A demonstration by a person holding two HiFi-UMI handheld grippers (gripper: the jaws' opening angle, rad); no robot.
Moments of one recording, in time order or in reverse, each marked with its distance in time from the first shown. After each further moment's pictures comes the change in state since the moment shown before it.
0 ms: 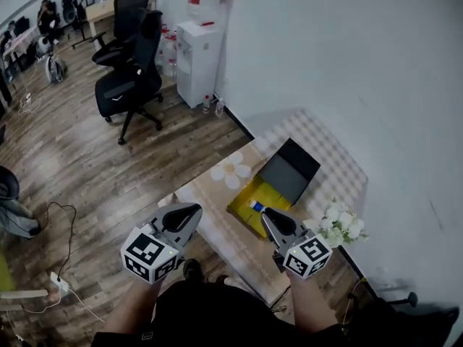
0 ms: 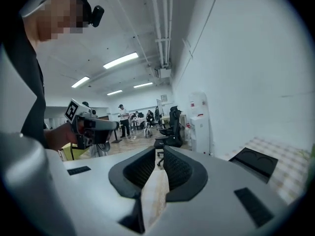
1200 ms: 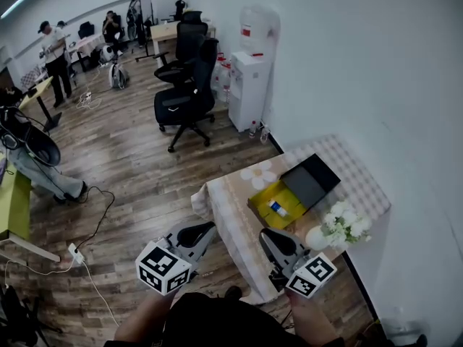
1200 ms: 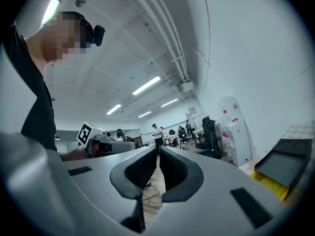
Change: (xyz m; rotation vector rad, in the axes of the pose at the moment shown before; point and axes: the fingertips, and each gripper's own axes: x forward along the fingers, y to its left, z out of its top) left arm -0.081 -0.147 -0.013 0.026 -0.035 0.236; right arm -0.113 0.113 0.016 0.096 -0.232 0.411
